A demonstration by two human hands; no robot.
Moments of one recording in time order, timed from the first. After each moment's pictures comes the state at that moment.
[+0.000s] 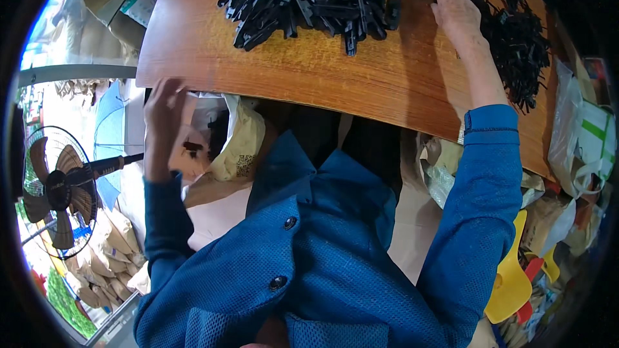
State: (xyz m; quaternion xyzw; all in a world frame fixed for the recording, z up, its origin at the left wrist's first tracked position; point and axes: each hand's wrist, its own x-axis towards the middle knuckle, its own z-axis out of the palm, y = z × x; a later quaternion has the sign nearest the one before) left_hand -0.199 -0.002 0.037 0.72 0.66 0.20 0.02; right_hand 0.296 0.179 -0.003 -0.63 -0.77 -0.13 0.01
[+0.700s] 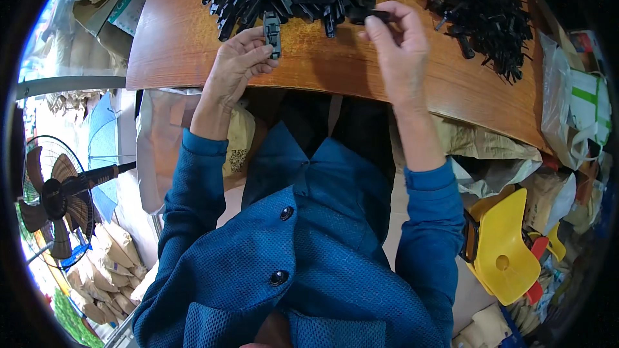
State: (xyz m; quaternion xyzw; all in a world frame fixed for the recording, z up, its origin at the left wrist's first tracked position) left_hand -0.060 0.031 -0.005 0.43 0.46 0.43 0.65; right_hand 0.198 0.022 0.005 -0.45 -0.47 0.43 0.62
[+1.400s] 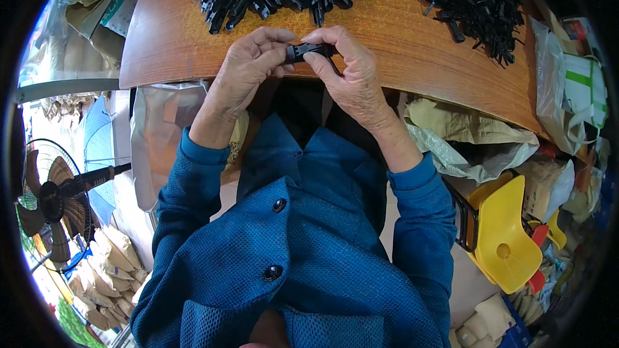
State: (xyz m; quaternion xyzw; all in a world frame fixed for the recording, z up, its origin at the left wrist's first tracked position) left_hand -0.020 -0.009 0.018 0.48 0.43 0.38 0.67; right_hand 0.169 -0.033 -0.007 -0.38 -0.66 0.40 0.51
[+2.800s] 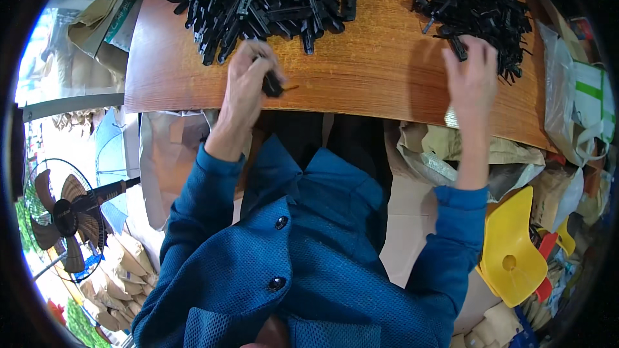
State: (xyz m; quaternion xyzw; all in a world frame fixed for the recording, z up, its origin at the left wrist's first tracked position) left_hand 0.022 0.058 -0.013 0.45 0.47 0.49 0.58; right_hand 0.365 0.036 0.003 -0.67 -0.69 -0.10 0.27
